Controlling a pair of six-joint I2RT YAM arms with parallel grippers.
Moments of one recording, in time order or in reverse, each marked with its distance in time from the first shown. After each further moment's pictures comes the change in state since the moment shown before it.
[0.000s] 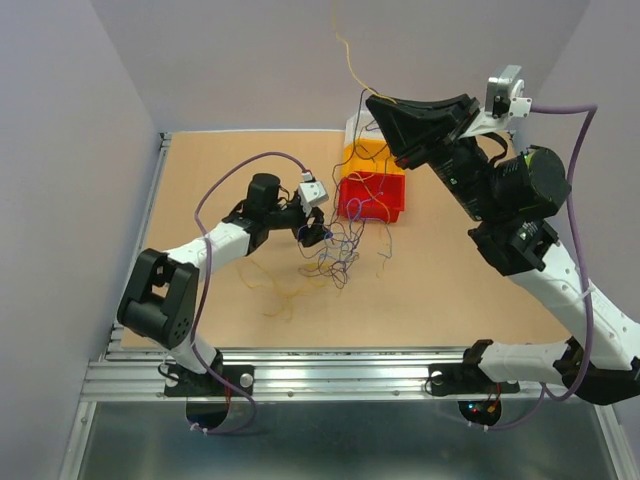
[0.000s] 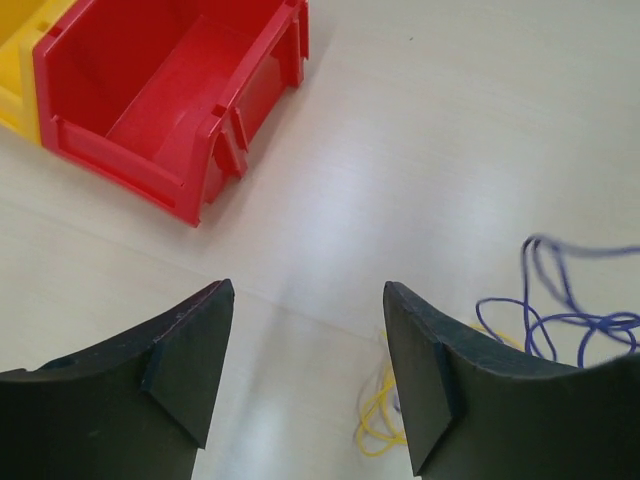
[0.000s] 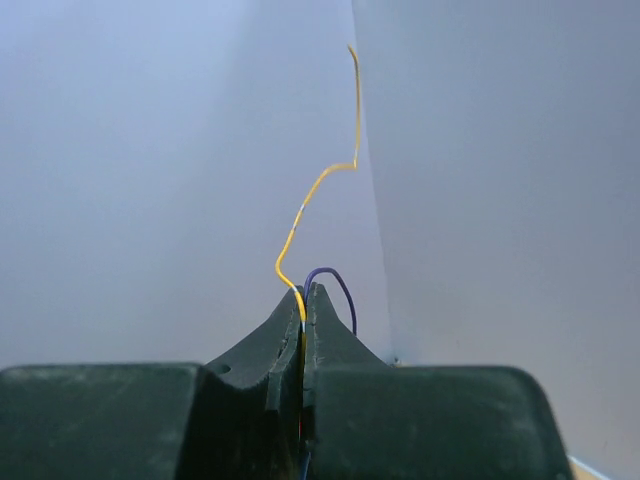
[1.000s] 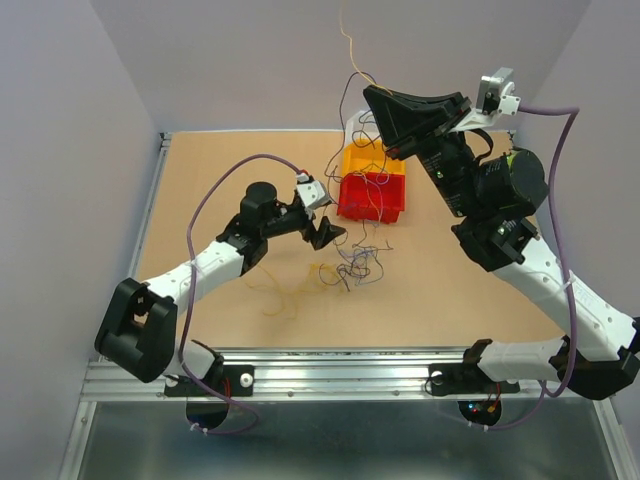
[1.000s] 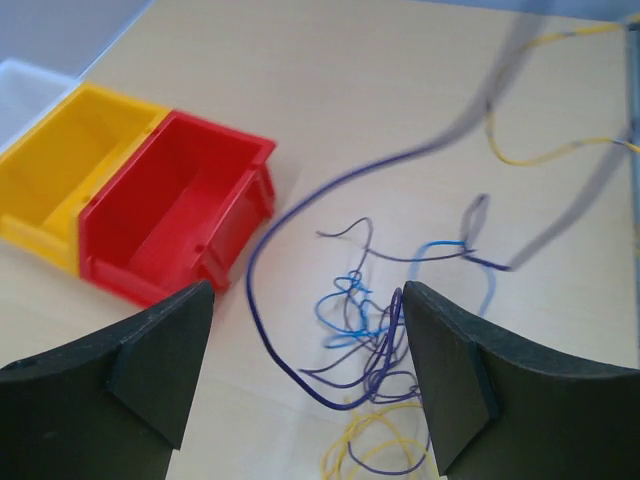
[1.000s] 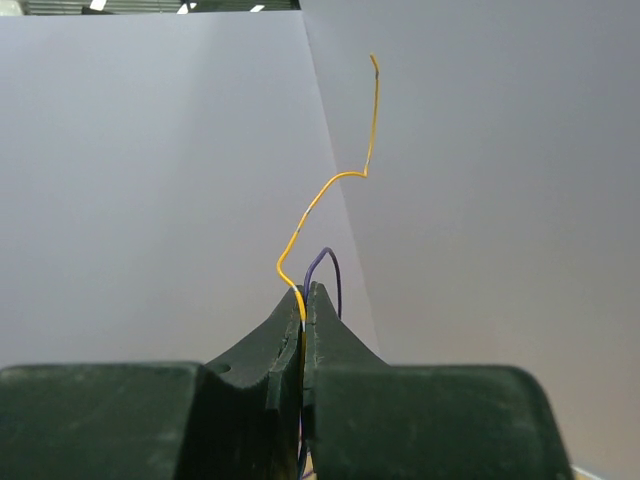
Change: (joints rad) left arm -0.099 -0.223 -0.105 0.203 -0.032 -0.143; right arm 0.000 0.051 -0.015 0.148 0.081 0.025
